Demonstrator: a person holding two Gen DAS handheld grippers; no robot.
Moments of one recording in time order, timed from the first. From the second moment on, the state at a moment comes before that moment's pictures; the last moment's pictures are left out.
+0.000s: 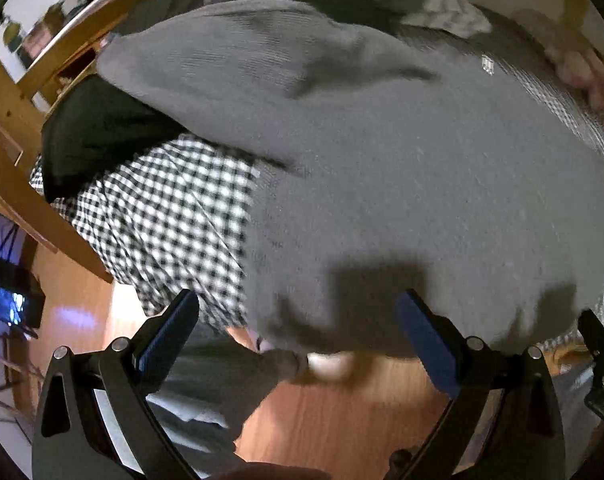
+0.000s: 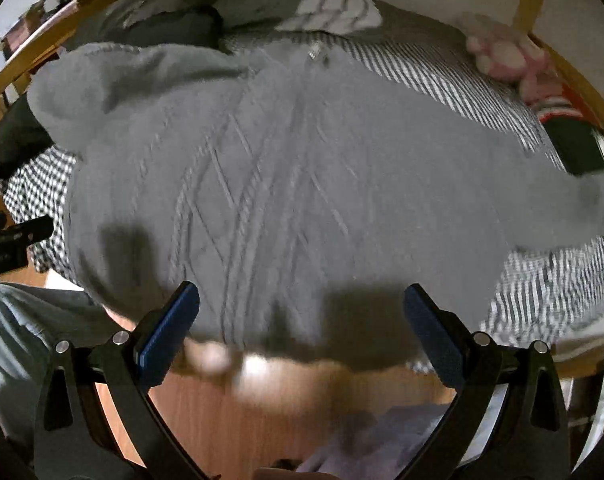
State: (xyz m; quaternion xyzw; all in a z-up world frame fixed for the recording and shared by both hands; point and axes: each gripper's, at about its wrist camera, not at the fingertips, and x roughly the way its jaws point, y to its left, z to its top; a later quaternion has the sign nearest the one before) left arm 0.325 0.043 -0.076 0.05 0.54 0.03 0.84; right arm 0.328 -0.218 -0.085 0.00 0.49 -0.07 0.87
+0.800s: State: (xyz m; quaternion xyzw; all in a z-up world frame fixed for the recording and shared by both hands) left arm 0.501 0.210 -0.070 -0.11 0.54 0.06 0.83; right arm 0.470 -0.012 -0.105 -0.16 0.38 0.11 0.91
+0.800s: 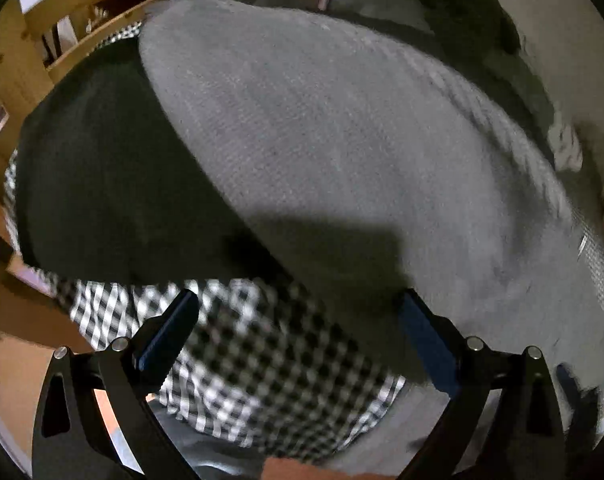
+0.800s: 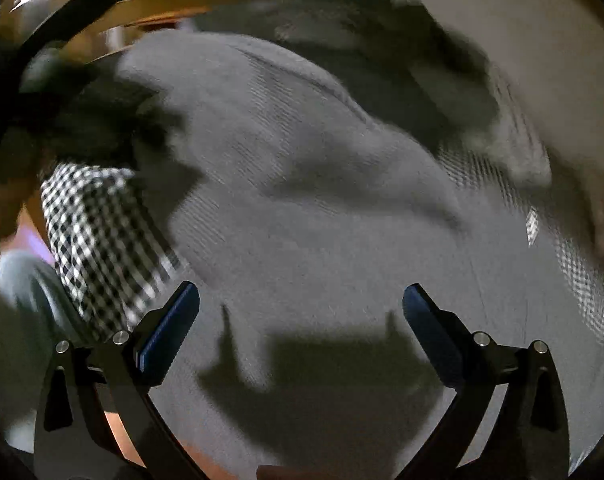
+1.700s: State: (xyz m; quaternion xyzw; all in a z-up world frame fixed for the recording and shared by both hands) left arm 0.497 0.299 -0.077 -0.41 0.35 -0.06 0.84; right arm 0.454 -0.009 -0.086 -0.20 0.18 0.12 0.96
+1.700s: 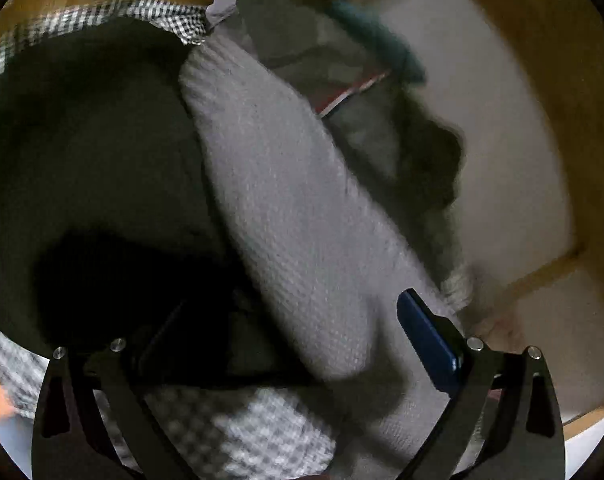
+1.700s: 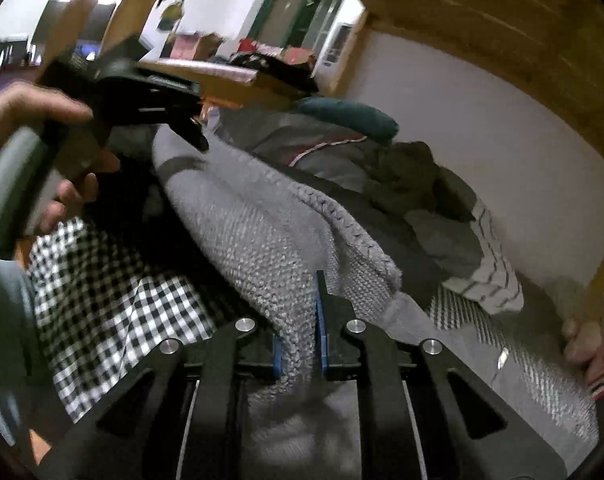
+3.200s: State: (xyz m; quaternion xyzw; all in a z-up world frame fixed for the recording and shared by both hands) left arm 0.312 -0.113 -0.130 0.32 0.19 -0.20 0.91; right arm 0.455 -0.262 -0.141 0.42 0.49 0.23 0.73
